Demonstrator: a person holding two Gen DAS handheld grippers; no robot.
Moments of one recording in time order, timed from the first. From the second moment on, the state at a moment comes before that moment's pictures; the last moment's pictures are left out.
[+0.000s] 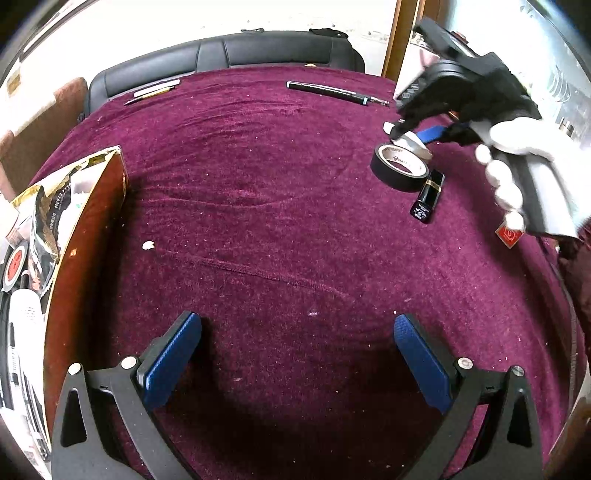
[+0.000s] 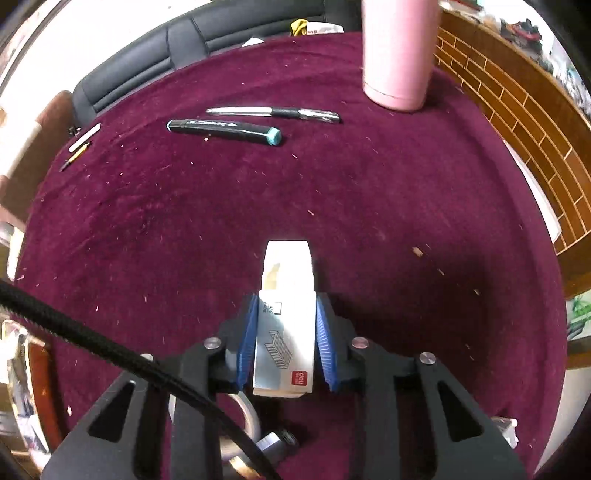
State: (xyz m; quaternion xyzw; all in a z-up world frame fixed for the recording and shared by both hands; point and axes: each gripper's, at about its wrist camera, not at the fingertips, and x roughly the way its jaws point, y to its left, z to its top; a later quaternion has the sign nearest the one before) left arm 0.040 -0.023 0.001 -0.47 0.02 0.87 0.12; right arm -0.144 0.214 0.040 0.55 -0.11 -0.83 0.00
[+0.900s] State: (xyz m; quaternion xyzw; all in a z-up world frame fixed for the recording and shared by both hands) left arm 0.033 0.152 0.062 -0.37 0.16 0.85 0.35; right arm 0.104 0.370 0.070 0.41 -0.33 -0.85 0.07
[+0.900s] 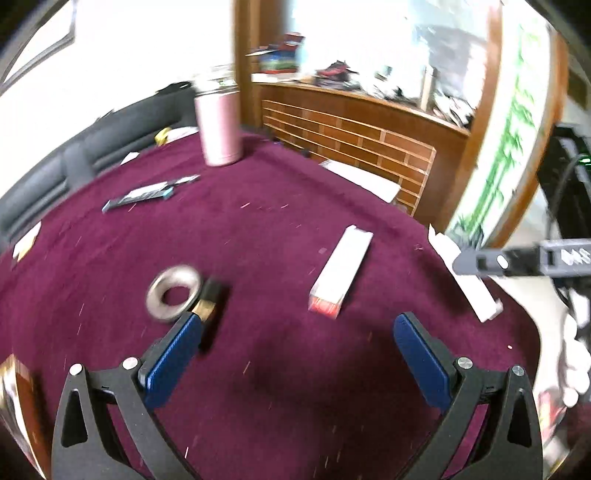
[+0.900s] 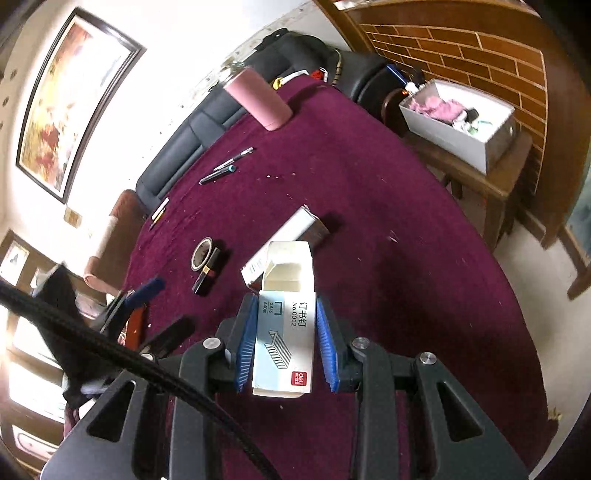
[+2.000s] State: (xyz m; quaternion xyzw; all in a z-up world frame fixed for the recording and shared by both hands) left arm 0.045 0.159 0.044 -0.43 0.11 0.82 0.37; right arm 0.038 0.333 0.037 0.46 -0.20 -0.87 -0.02
